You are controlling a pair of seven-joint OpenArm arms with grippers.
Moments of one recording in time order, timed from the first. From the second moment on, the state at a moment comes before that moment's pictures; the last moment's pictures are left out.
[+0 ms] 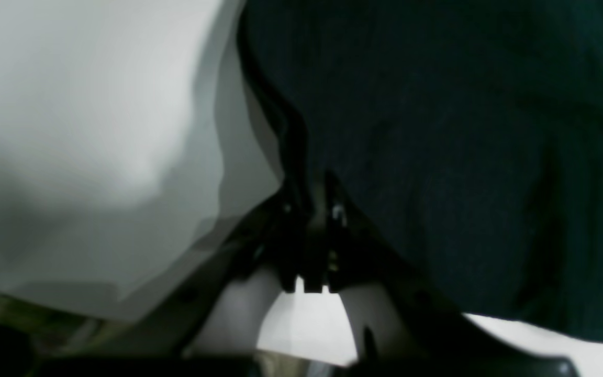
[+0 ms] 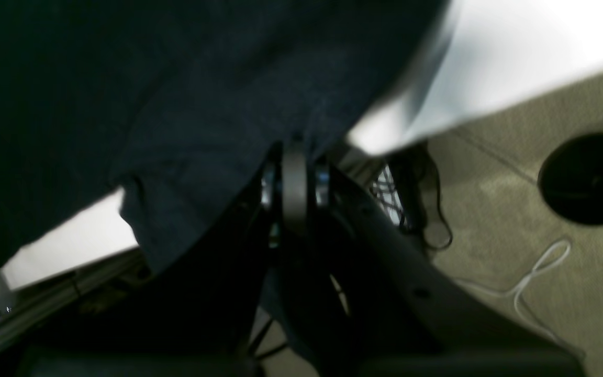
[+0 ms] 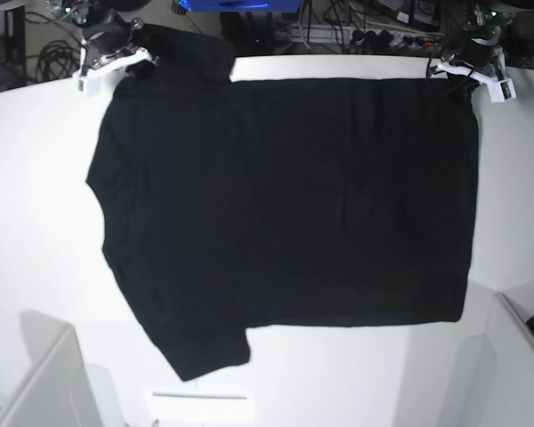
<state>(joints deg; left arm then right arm) 41.3 -12.5 -29.2 96.7 -35.9 -14.3 22.3 -42.6 5.7 14.5 108.2 43.0 0.3 -43.0</state>
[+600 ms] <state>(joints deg) 39.0 -11.6 -28.8 102.7 -29.8 -14.1 22.5 -36.5 5.9 14.5 112.3 43.2 0.3 -43.2</state>
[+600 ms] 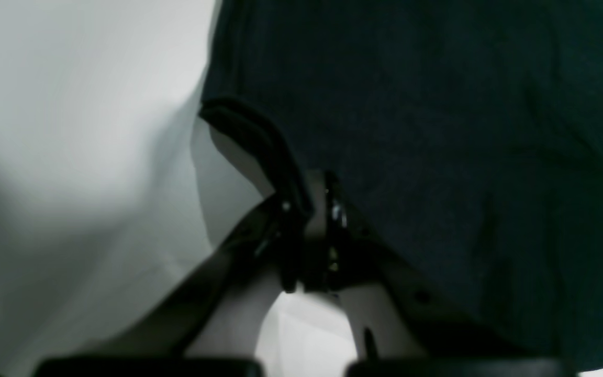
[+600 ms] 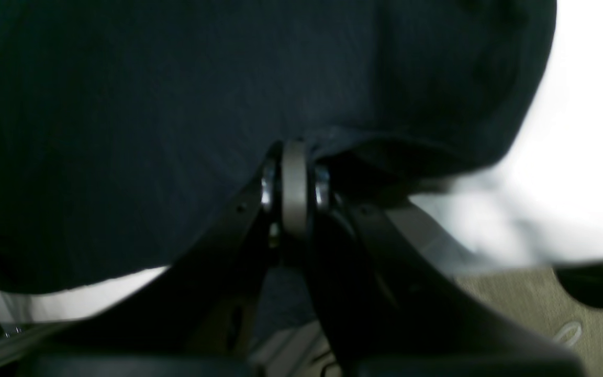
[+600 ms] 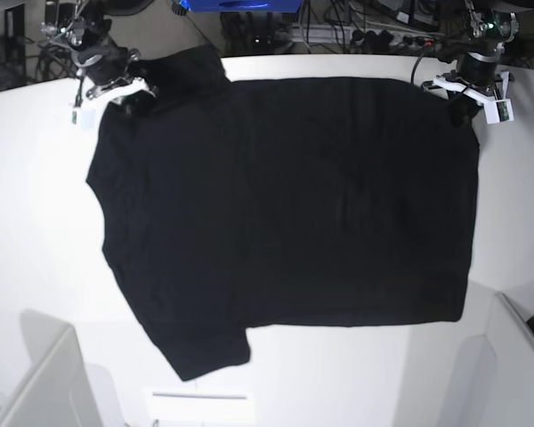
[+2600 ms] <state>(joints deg) 21.8 -11.5 -29.2 97.9 -29.9 -2.7 30.6 -1.9 6.1 14.2 92.3 42.7 -0.1 -57.1</state>
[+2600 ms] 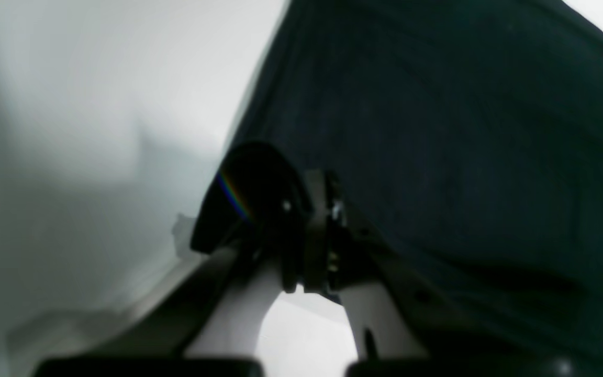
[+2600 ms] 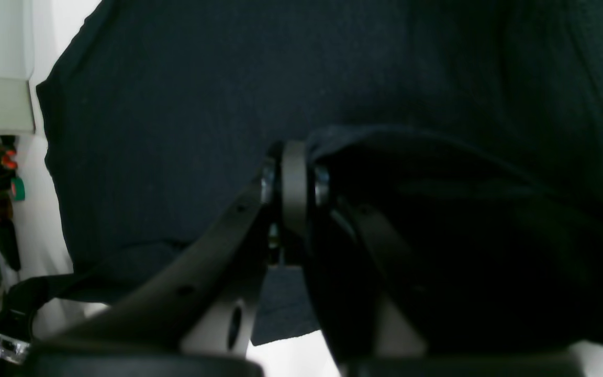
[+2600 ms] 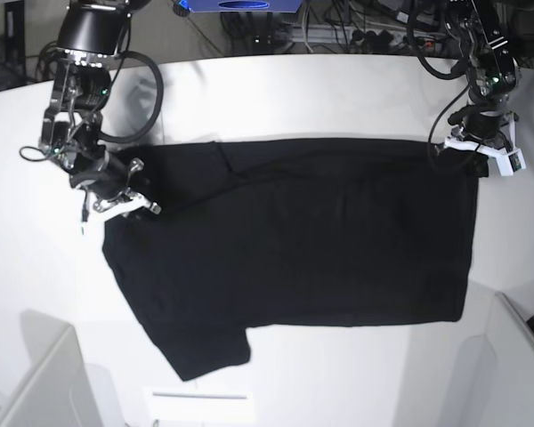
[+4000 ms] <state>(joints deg) 16.3 -13.3 -29.3 92.8 -30.0 -1.4 30.8 4.4 7.8 8.9 84.4 40.2 -0.2 -56.7</state>
